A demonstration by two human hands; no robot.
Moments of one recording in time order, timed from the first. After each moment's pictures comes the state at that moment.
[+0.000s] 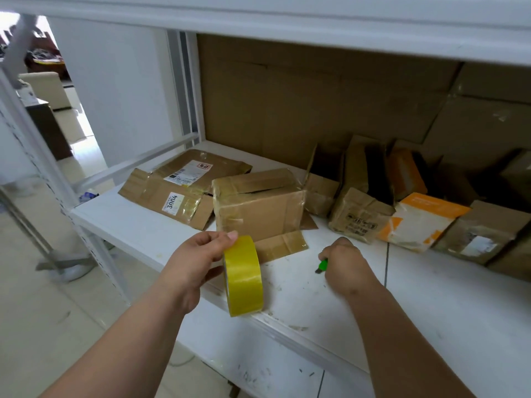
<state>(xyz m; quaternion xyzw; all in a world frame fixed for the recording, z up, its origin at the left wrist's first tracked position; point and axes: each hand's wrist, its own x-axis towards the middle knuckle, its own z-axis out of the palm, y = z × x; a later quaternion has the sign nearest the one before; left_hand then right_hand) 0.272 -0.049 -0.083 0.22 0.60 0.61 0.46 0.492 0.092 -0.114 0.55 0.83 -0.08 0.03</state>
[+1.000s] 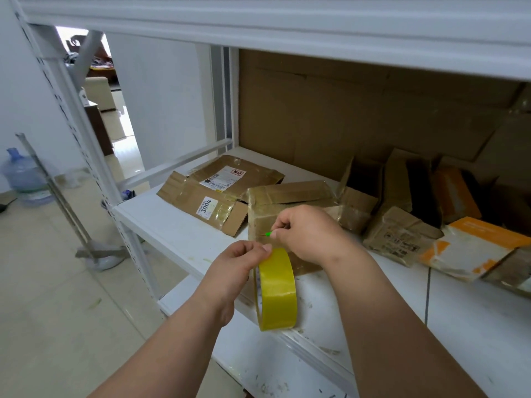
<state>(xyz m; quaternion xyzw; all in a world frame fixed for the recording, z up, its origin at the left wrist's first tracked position) 0.270 -0.049 -0.091 0.24 0.60 0.61 0.45 0.379 0.053 -0.012 0.39 0.89 -0.21 -0.08</state>
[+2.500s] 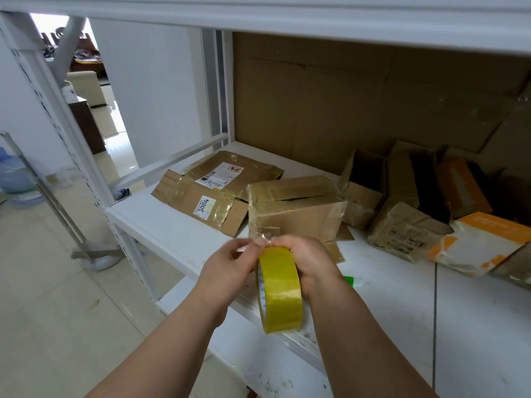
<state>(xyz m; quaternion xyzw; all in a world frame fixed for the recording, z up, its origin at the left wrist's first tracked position) 0.254 -0.048 -0.090 0.25 0.70 0.54 0.39 0.359 0.049 -0.077 0.47 0.45 -0.73 -0.21</state>
